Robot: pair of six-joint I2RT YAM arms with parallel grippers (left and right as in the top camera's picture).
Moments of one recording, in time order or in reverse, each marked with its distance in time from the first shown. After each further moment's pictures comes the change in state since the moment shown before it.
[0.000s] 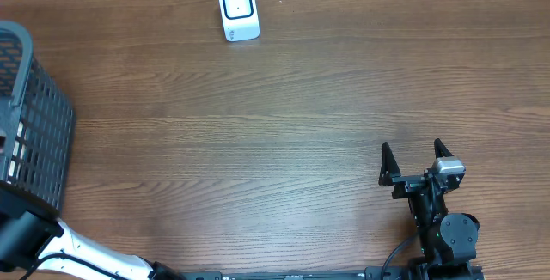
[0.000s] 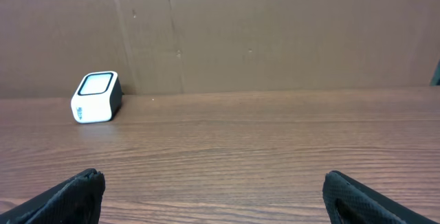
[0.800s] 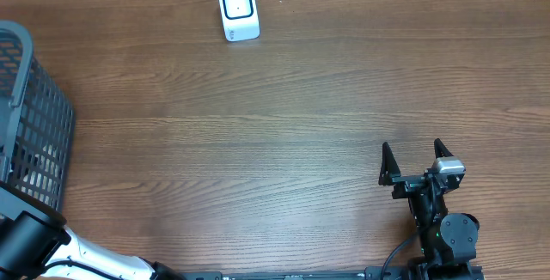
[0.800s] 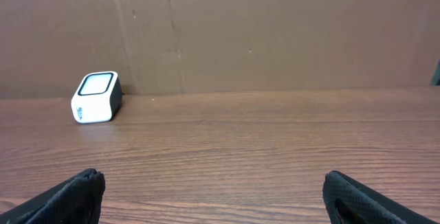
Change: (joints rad) left arm 0.005 -0.084 -0.510 0.452 -0.108 0.017; right arm 0.000 0.000 0.000 0.000 0.000 0.000
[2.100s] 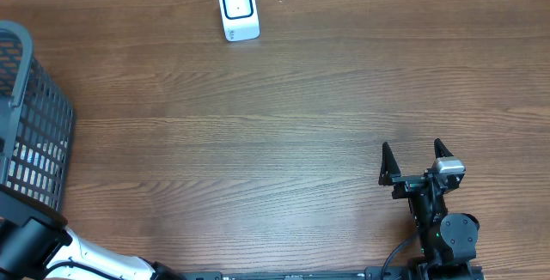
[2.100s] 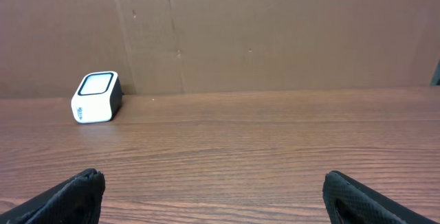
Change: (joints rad) left arm 0.000 -0.019 0.257 -0.253 -0.034 -0.046; right arm 0.000 0.000 0.000 0.000 0.000 0.000
